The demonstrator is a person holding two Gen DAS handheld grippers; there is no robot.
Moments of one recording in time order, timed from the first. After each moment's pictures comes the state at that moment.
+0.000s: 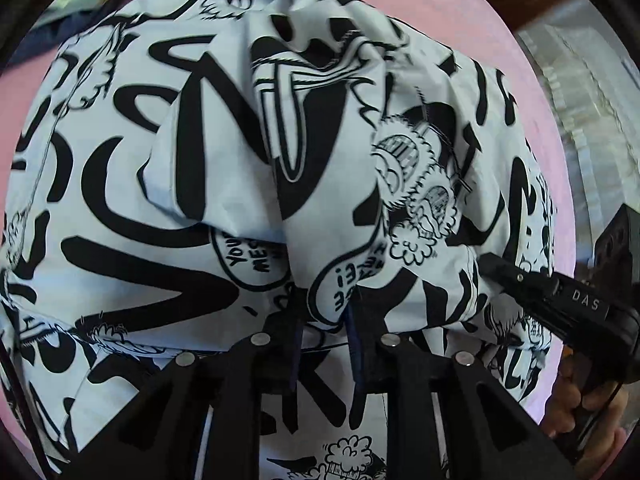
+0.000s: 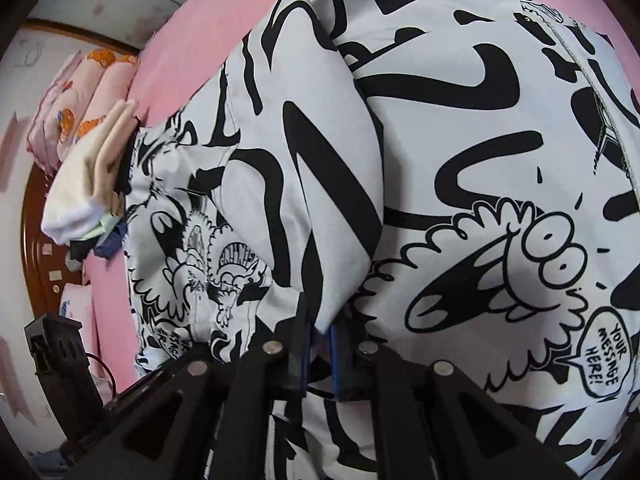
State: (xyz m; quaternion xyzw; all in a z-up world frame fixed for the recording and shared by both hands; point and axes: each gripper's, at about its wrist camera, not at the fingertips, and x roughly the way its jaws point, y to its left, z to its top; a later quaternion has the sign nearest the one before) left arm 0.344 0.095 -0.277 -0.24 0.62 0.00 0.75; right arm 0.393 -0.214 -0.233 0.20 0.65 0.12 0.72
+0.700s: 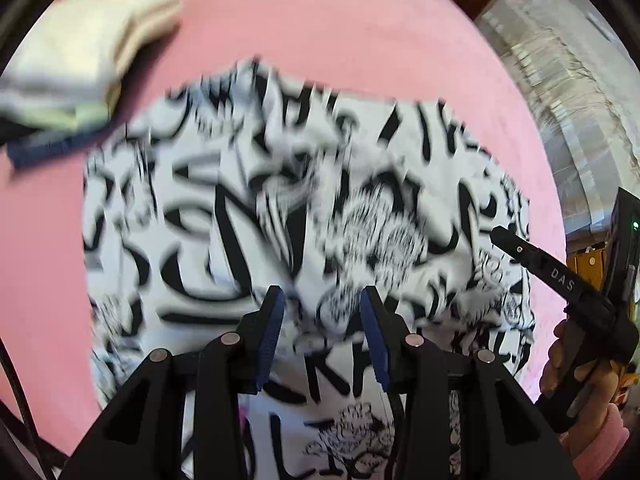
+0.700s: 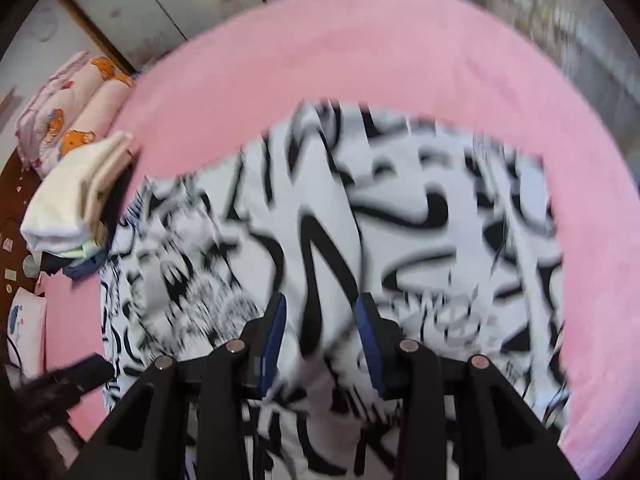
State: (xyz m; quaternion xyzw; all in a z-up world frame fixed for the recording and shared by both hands) left arm 0.364 0.107 -0.162 -0.13 0.60 -0.03 0.79; right arm 0.389 -0.208 -0.139 0.09 0.54 0.06 0.83
